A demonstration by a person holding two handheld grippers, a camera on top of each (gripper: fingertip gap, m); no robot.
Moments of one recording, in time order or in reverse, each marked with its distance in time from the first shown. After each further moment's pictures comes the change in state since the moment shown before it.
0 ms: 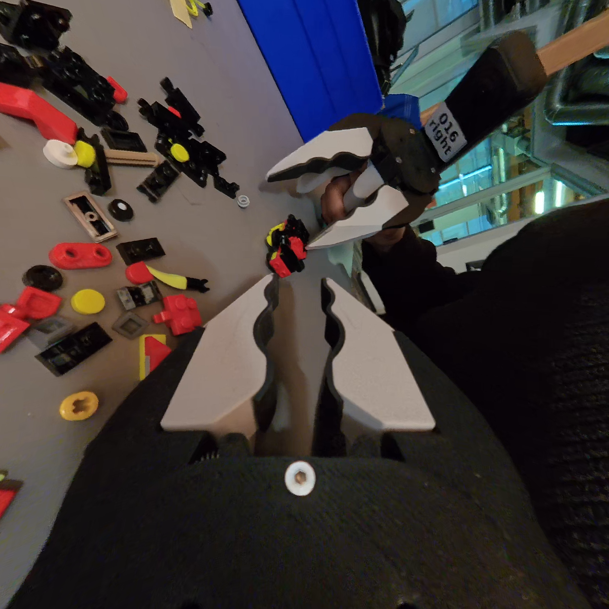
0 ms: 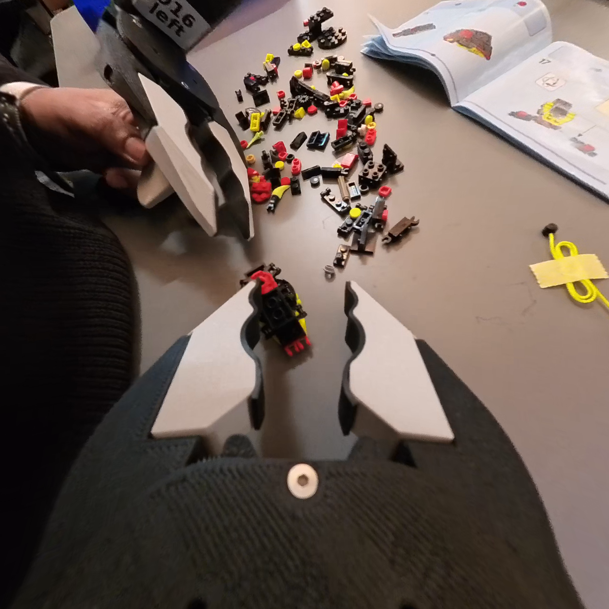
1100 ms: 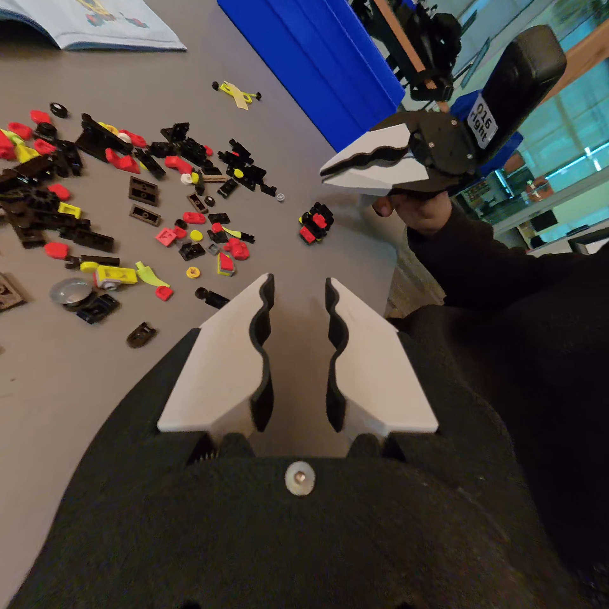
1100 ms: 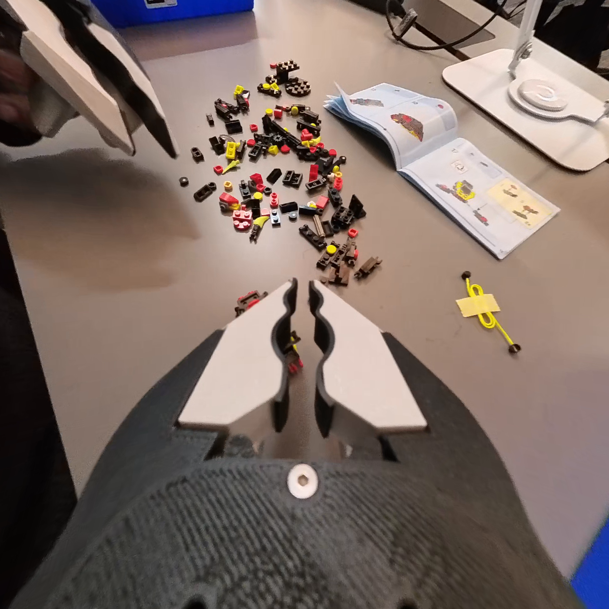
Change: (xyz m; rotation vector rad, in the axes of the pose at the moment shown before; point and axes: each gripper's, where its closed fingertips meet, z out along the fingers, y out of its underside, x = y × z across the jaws) left arm 0.009 0.009 -0.089 0.113 -0.248 0.265; right arm -0.001 -0.025 -0.009 0.036 0.237 -0.165
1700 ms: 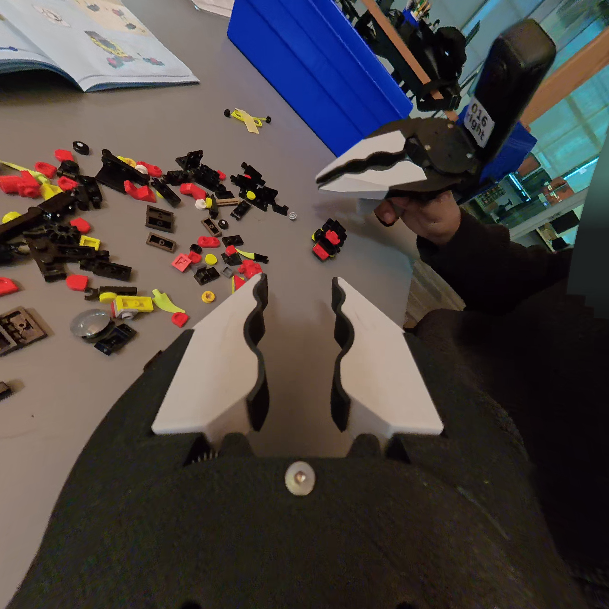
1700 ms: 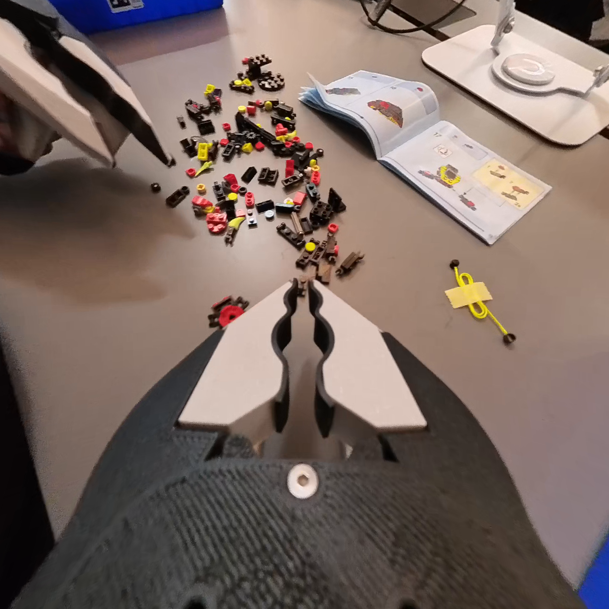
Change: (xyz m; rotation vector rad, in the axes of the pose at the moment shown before) left arm -0.009 -0.010 0.010 0.046 -0.029 0.057; right arm 0.018 0.004 0.010 -0.008 0.021 0.076
